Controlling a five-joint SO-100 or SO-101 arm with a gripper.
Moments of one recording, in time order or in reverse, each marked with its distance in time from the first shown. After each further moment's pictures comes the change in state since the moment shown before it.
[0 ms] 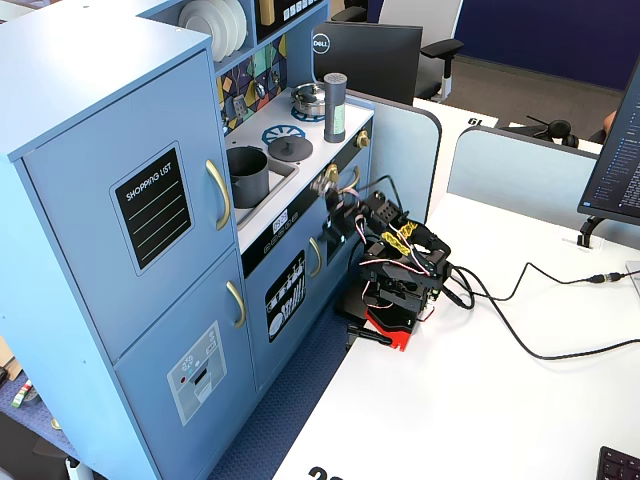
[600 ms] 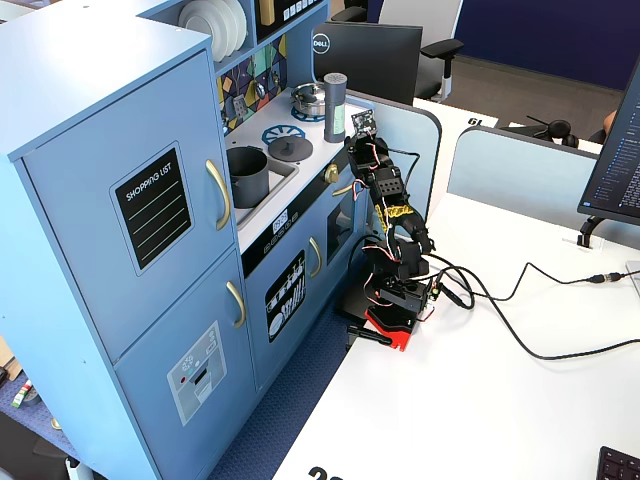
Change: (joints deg) arm 33.3 -14.8 -13.5 -47.6 -4.0
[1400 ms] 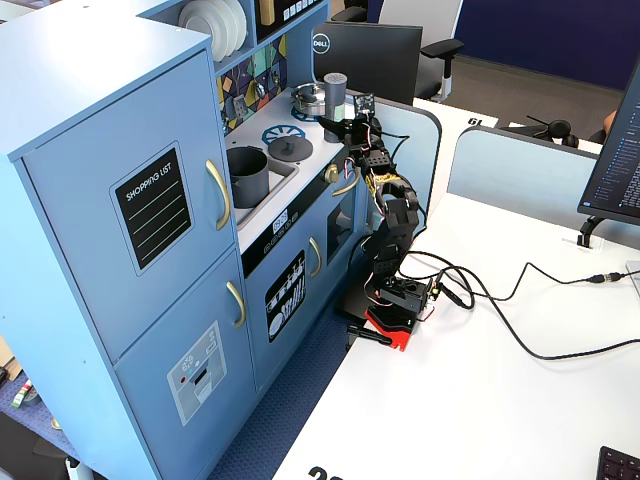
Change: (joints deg) arm 2.8 -33.8 -14.9 -27.1 7.1
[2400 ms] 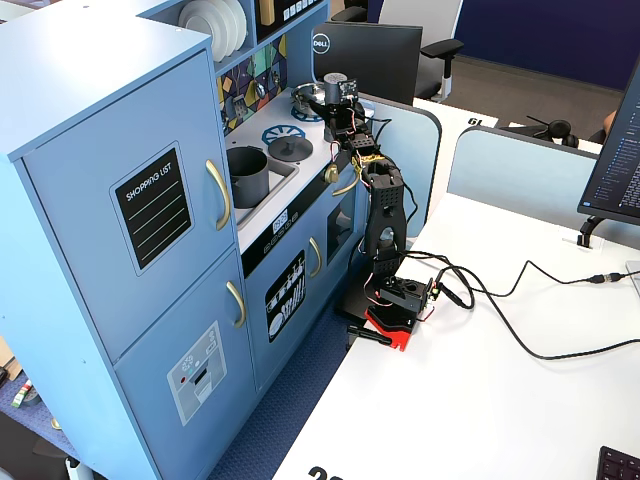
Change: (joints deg) arm -2.5 -31.1 -31.1 -2.5 -1.2
